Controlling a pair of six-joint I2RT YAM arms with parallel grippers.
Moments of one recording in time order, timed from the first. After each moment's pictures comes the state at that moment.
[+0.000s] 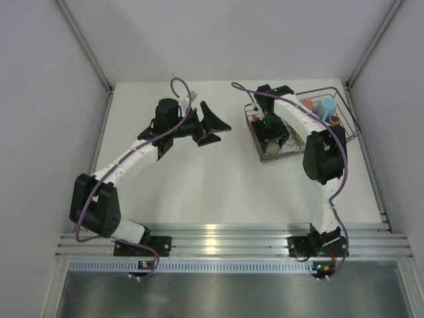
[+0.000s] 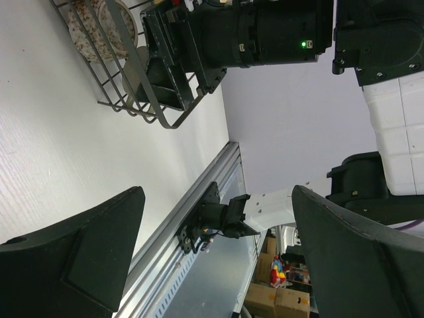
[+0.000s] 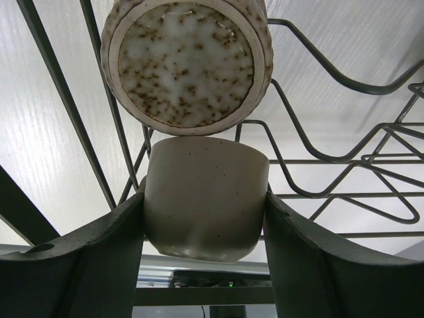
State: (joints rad) left arm -0.41 1.47 1.07 0.04 0.72 -1.02; right arm 0.40 2.10 1.86 -1.29 0.07 0.09
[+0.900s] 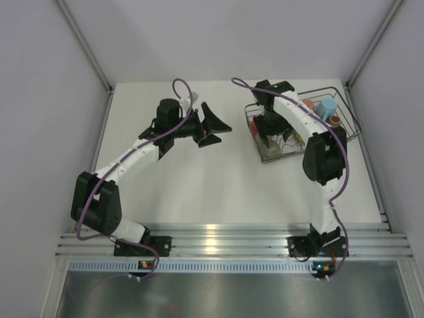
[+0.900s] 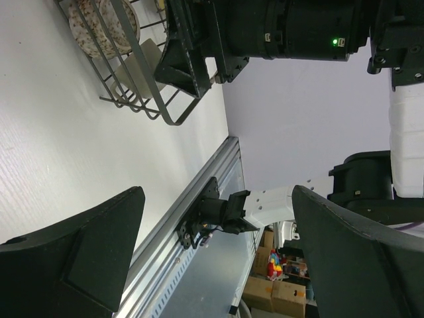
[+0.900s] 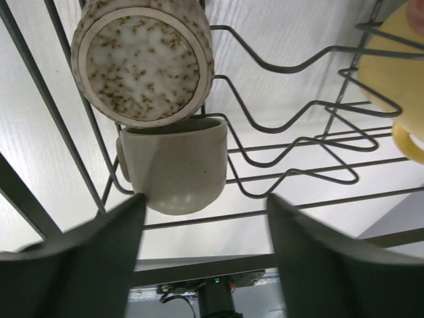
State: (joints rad) left arm -0.41 1.48 1.07 0.05 0.74 -1.02; right arm 0.42 2.09 1.93 -1.34 0.20 0.12
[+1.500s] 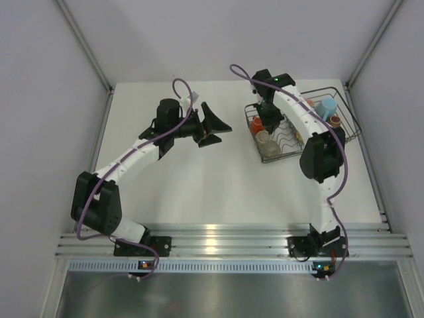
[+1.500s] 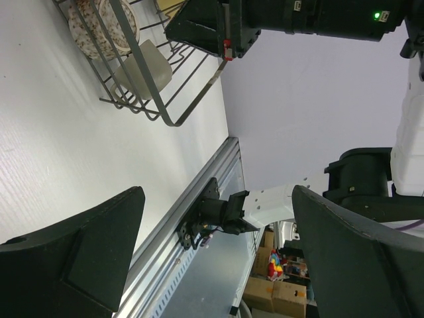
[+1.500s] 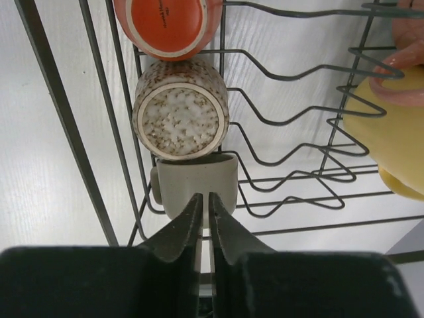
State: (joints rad) left arm -0.41 1.48 1.07 0.05 0.74 -1.02; right arm 0.42 2.13 2.11 -1.32 0.17 0.10
